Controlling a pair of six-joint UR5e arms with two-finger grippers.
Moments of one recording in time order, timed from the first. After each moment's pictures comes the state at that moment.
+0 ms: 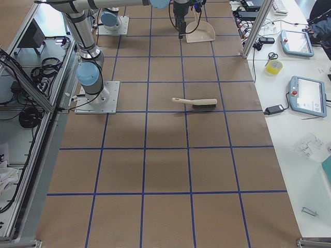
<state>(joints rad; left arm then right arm) -1.43 -2.00 -1.46 -1.26 1.65 1.61 1.61 -1.54 1.48 -1.52 -1.54 -0.11</state>
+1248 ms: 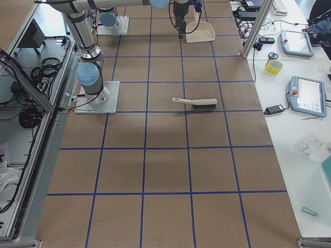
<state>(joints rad) -1.45 -1.58 -1.46 -1.63 1.57 0.91 1.61 -1.54 1.48 -1.52 -1.54 -0.11</state>
